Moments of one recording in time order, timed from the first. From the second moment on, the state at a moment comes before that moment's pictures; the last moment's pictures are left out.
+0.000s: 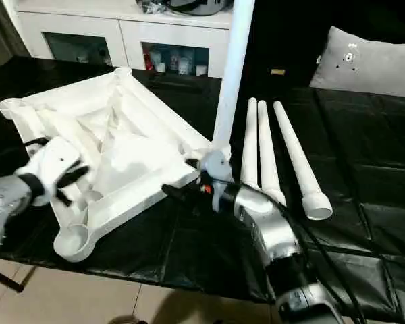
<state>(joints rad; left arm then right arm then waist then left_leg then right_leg) -0.26 0.65 -0.06 -0.10 0.17 0.60 -0.58 -0.39 -0.19 0.20 0.36 0.13 0.09 0.75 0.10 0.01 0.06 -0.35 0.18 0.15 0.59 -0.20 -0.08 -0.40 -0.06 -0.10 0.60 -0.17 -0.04</state>
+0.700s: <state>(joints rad) -0.21 0.81 -0.23 -0.04 0.26 0.56 -0.75 -0.46 -0.06 0.27 0.53 -0.02 0.22 0.50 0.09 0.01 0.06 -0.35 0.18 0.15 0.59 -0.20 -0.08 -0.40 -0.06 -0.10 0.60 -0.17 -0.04</state>
